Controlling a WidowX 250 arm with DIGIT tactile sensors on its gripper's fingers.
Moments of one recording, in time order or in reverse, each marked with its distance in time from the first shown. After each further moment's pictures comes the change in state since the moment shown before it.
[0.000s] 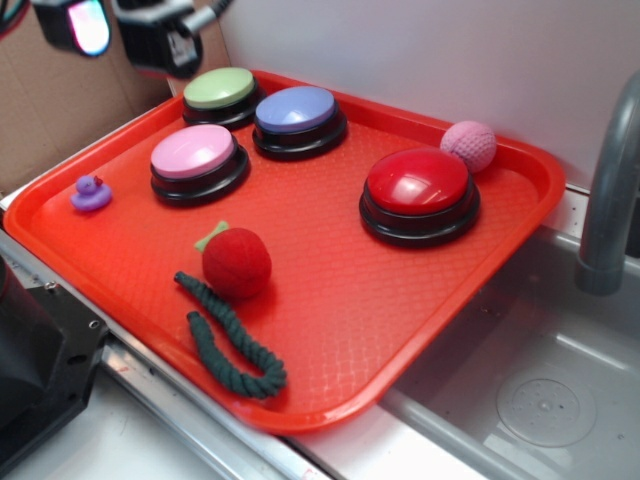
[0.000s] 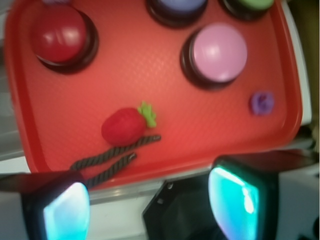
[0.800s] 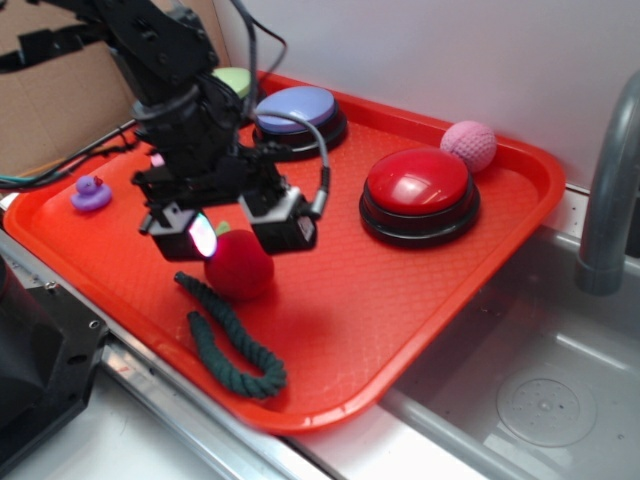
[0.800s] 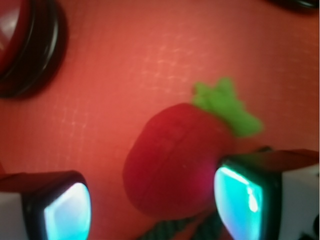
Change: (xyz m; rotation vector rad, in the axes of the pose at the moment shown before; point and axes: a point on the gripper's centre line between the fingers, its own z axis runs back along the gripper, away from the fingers) arm 0.007 -0.037 -0.113 -0.270 -0.097 0.243
